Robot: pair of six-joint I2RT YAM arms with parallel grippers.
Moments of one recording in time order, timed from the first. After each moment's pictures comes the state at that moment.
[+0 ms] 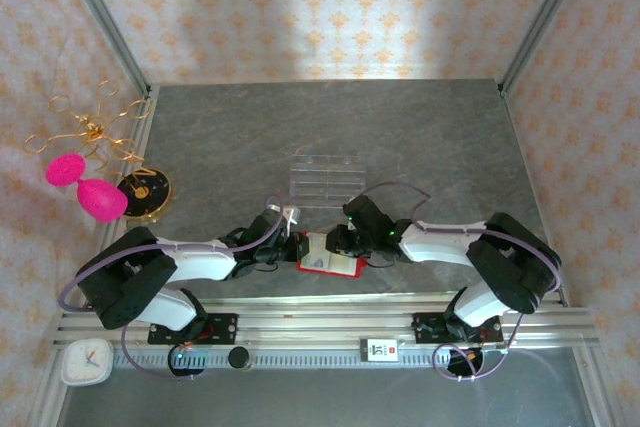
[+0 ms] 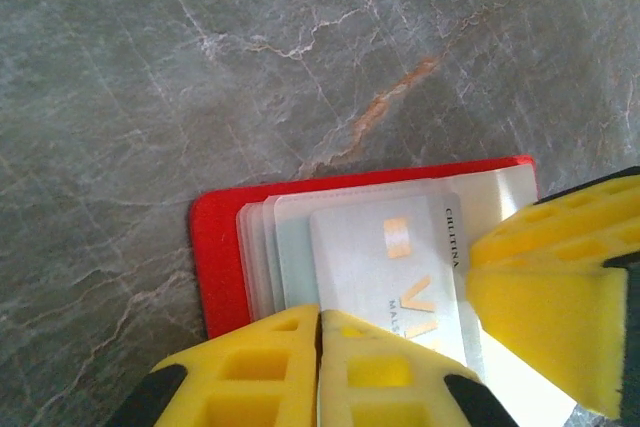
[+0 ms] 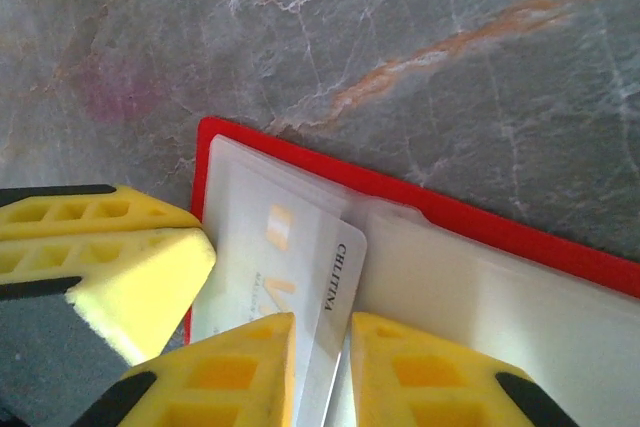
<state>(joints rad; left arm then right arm) -0.74 1.41 0.37 0.30 0.16 -0.77 0.84 1.51 0.59 0.02 -0.26 0.95</state>
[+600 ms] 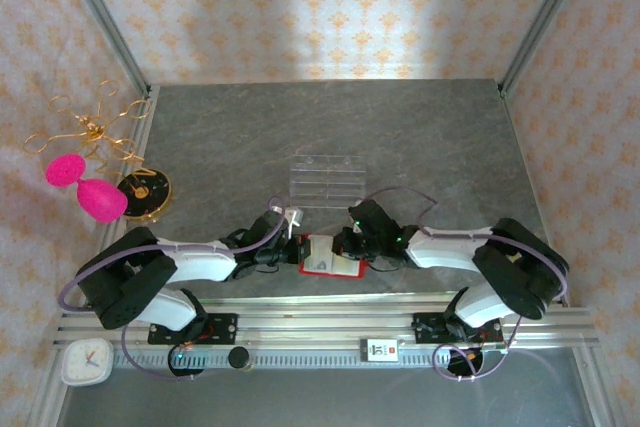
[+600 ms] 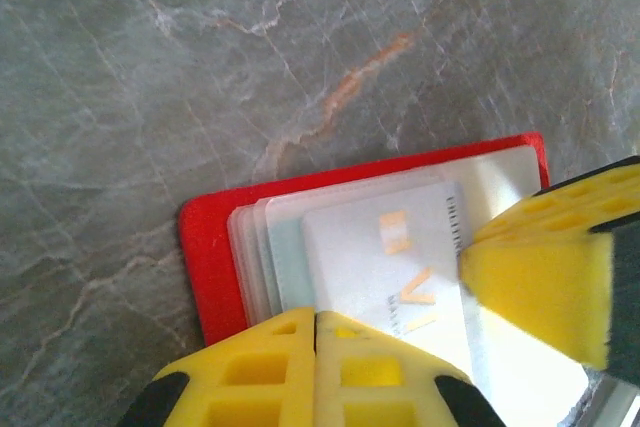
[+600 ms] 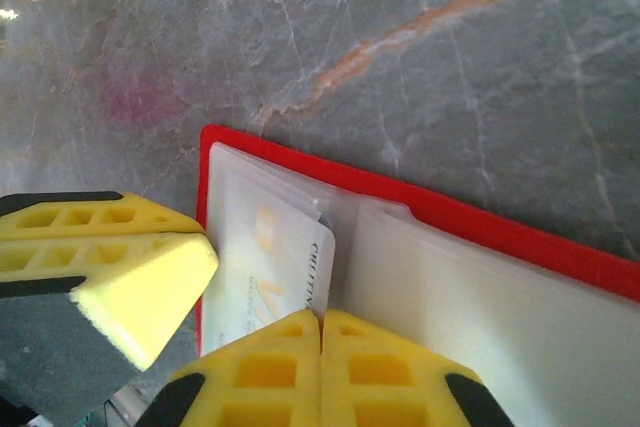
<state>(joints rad) -0.76 1.41 0.36 0.30 0.18 -0.76 0.83 1.43 0.50 0.08 -0.26 0.98</state>
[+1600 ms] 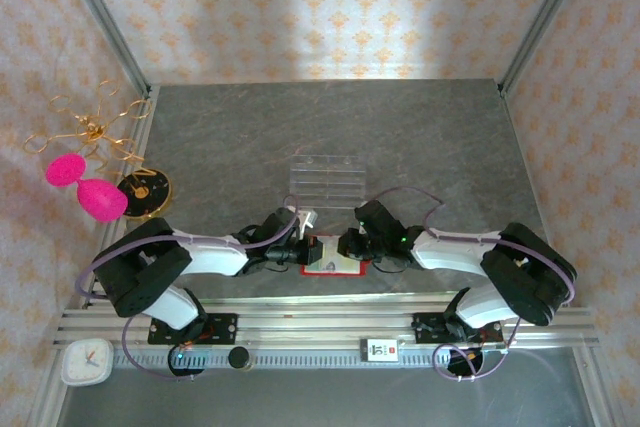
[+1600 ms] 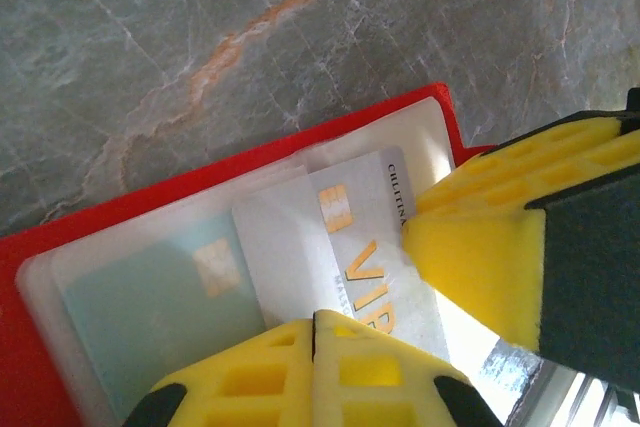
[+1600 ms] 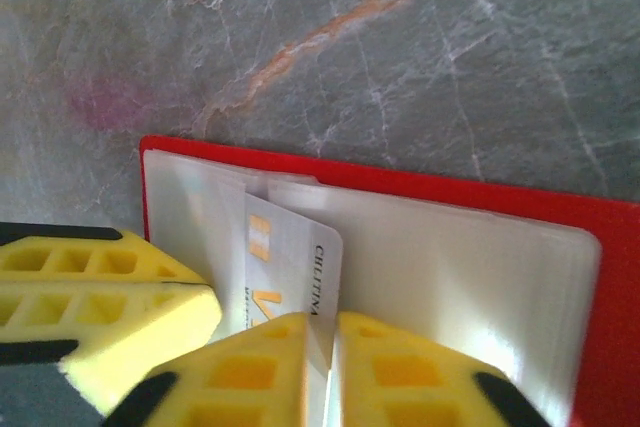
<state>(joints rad) -0.80 1.51 0.45 0.31 0.28 -0.75 0.82 1.41 0.49 0.03 -0.24 0.95</state>
